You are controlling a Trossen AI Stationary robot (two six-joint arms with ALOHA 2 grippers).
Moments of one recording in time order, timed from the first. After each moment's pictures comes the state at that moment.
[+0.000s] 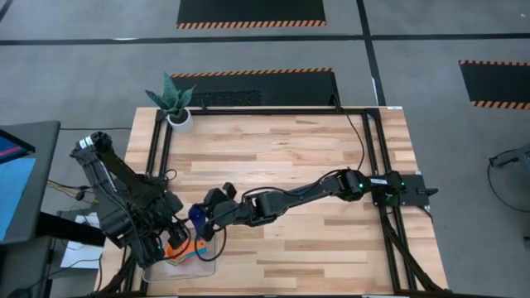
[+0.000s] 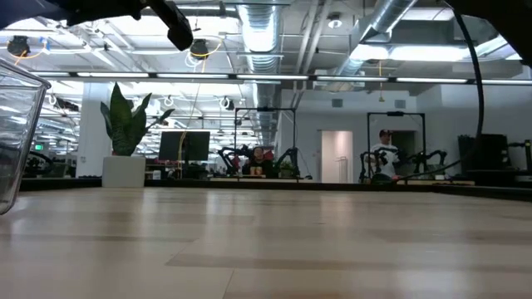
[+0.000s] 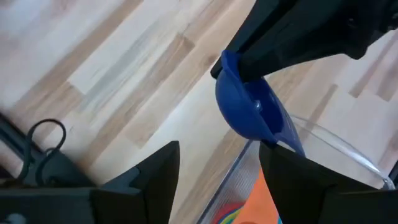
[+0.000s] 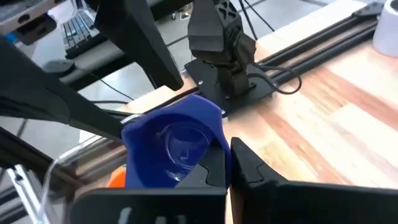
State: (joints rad) left arm -0.96 1.38 1.35 -1.56 -0.54 -1.66; right arm 0.26 2.46 2.33 -0.30 0.45 0.56
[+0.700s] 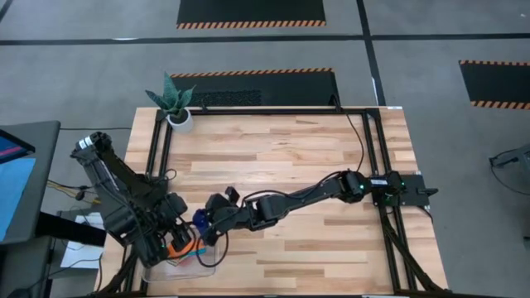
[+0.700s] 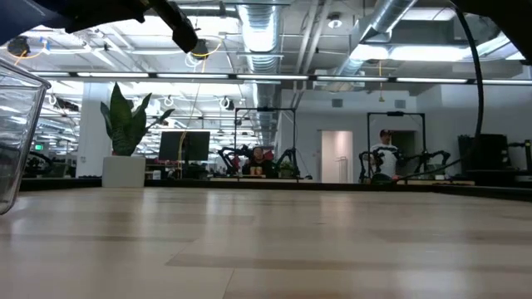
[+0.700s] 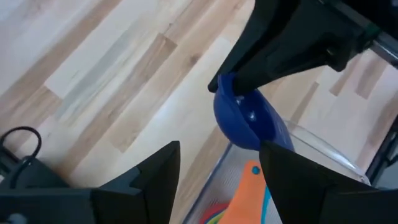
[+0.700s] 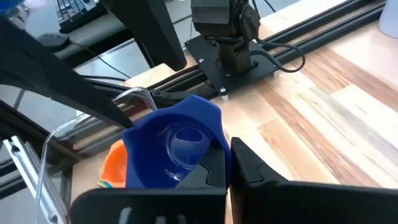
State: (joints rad) left arm -0.92 1.38 1.35 -1.47 -0.53 -1.57; right arm 0.29 2.46 2.33 -0.37 0.44 0.57
